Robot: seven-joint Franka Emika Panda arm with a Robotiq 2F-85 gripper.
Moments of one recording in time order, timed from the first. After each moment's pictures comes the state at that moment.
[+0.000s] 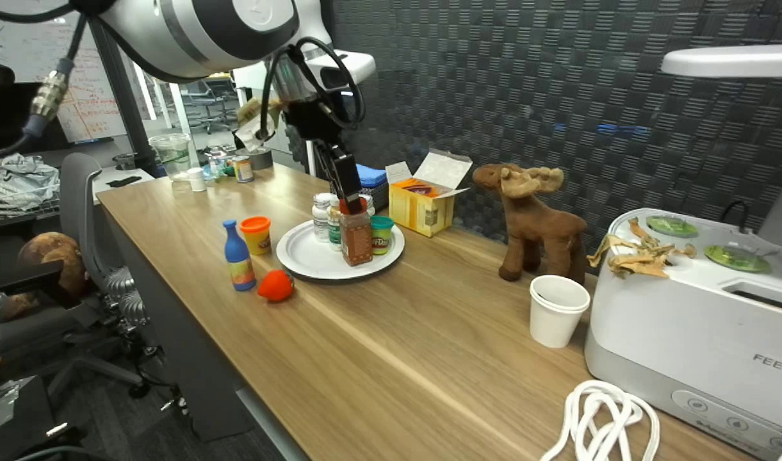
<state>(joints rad) 0.07 0.14 0.03 -2.12 -0.21 2.49 0.65</state>
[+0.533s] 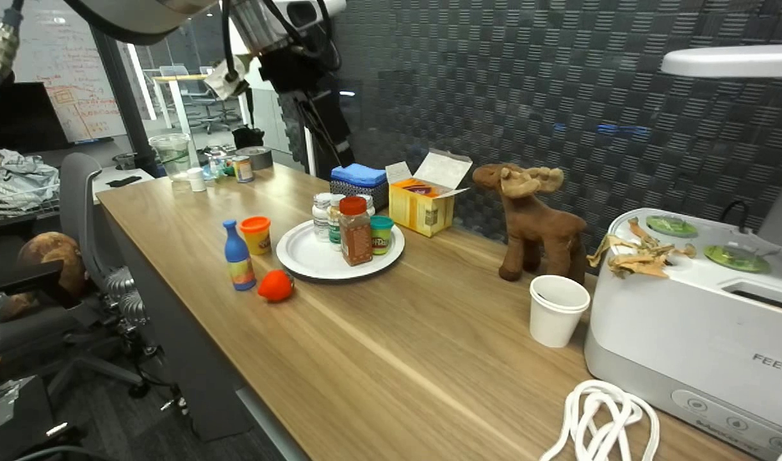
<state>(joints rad) 0.11 0.01 0.04 -2.14 -0.36 2.43 0.73</state>
